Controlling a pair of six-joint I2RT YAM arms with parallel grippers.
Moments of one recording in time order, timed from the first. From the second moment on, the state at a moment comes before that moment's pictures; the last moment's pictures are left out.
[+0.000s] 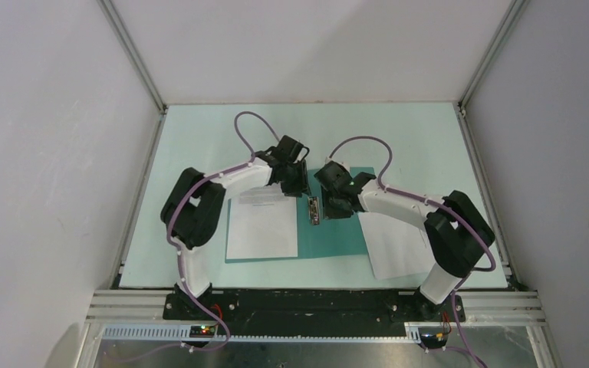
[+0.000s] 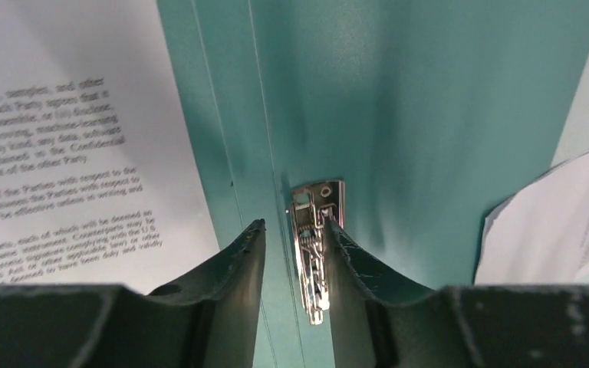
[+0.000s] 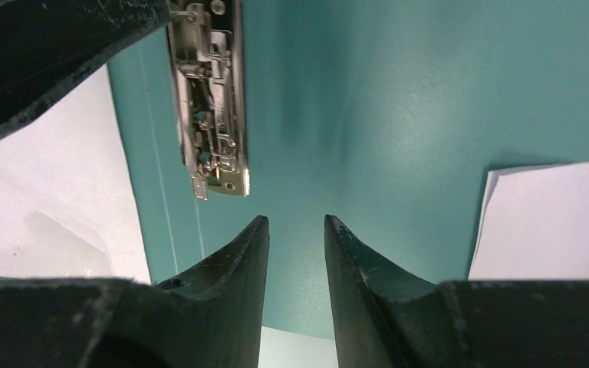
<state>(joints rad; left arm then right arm) -0.60 1.91 1.31 -0.42 0.13 -0.68 0.78 1.68 1.13 -0.57 0.15 0.65</state>
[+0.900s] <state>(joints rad) -0.67 1.86 1.16 -0.35 -0.13 -0.87 0.81 1.62 1.07 -0.38 0.09 0.68</state>
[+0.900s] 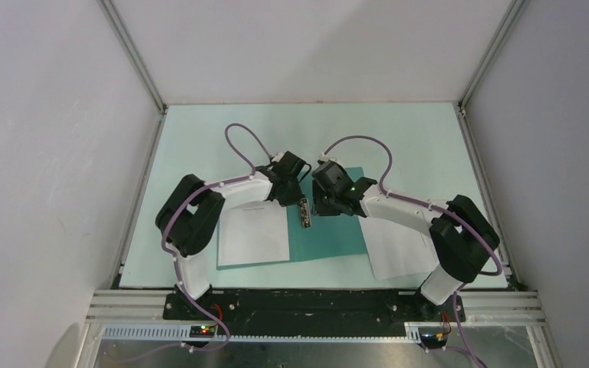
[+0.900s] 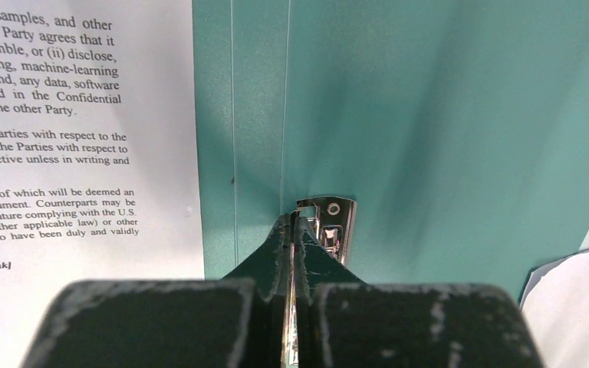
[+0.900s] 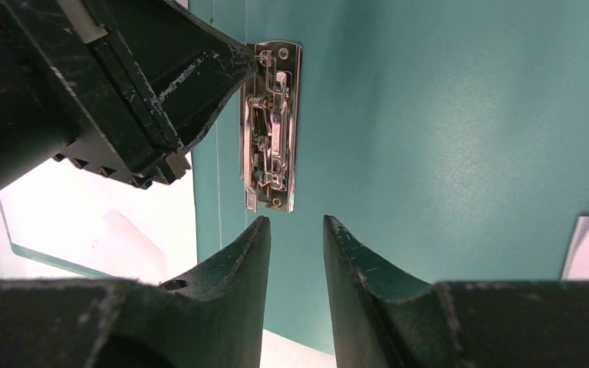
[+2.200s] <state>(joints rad) -0.65 1.84 1.12 -0.33 -0.12 -0.87 0.84 1.72 1.07 -0.36 0.09 0.68</state>
